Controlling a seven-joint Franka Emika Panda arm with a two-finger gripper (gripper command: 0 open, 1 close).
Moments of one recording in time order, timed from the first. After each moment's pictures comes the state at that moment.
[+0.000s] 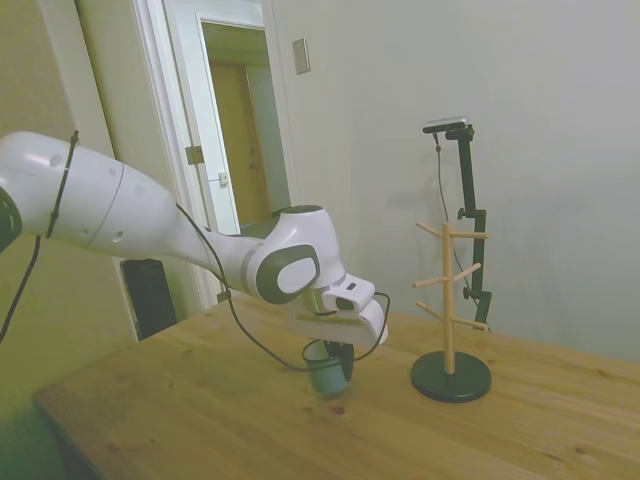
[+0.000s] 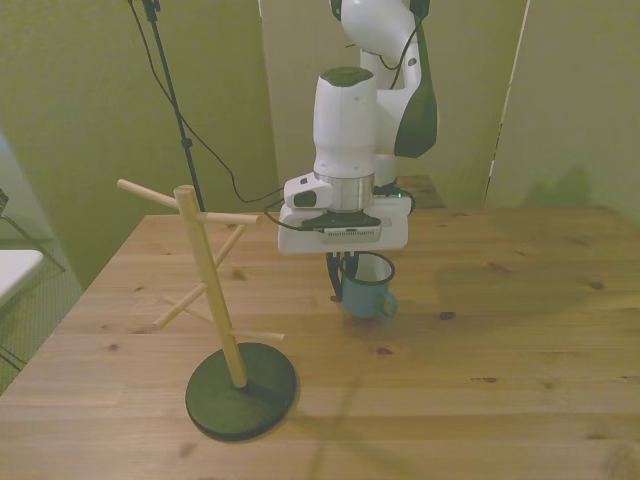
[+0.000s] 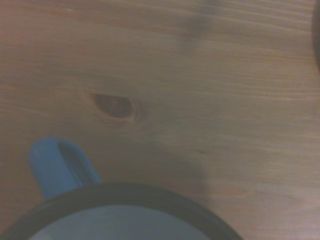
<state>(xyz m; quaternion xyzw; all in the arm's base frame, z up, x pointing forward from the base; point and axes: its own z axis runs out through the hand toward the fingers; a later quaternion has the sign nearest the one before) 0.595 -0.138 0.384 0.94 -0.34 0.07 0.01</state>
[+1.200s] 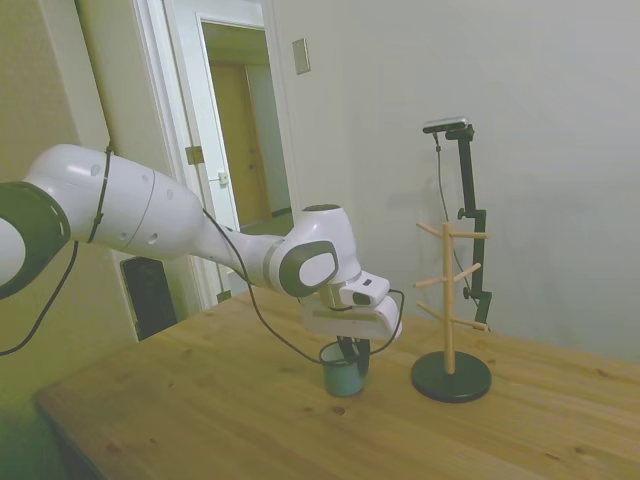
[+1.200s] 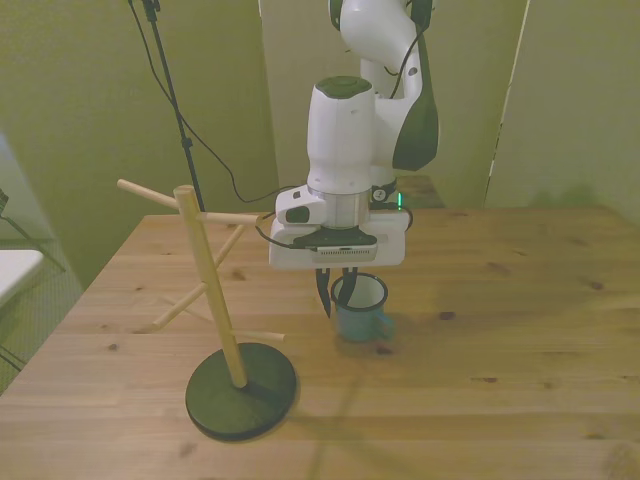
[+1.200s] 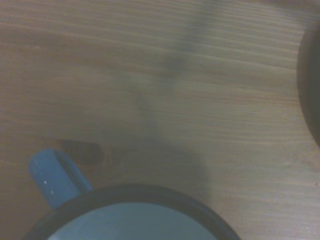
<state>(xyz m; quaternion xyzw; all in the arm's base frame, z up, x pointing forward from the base) 0.626 -0.148 0.384 0.94 -0.34 0.07 0.02</state>
